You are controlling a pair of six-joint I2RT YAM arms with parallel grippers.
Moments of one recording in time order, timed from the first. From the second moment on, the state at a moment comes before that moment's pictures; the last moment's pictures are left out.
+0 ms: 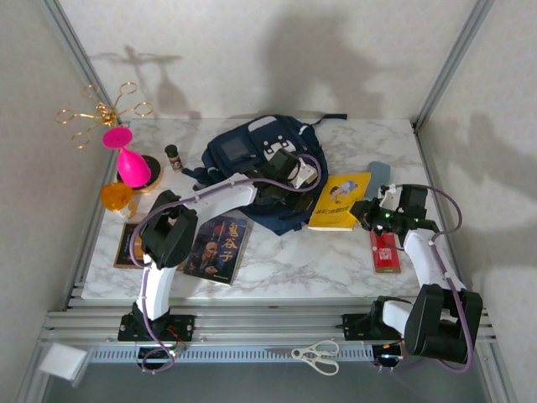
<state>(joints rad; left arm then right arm) -0.74 2.05 1.63 -0.47 0.28 -0.10 -0.14 1.15 0.66 -0.40 -0.81 0.59</state>
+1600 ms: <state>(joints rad) -0.72 2.10 1.66 -0.47 0.21 -0.09 -0.14 1.14 0.66 -0.40 -0.81 0.59</state>
